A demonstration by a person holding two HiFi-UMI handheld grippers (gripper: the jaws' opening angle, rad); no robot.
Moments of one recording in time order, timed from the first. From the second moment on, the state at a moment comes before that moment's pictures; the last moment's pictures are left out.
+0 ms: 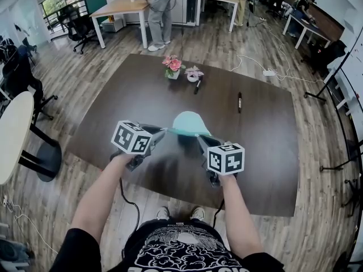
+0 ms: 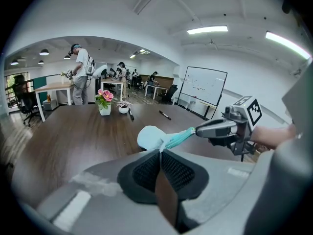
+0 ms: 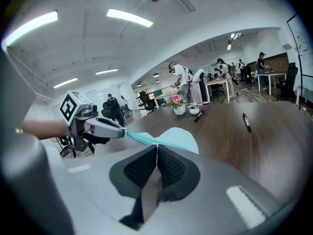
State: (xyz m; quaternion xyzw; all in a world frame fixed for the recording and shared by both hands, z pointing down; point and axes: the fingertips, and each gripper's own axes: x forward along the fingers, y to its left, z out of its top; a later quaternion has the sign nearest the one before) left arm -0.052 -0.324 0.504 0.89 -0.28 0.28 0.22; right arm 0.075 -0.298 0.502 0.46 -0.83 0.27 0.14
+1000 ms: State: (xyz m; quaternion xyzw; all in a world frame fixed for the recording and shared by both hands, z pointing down) left arm -0.078 -0.333 0.519 0.87 -0.32 0.28 0.24; right arm 0.080 -0.300 0.505 0.47 -0.83 0.27 0.14
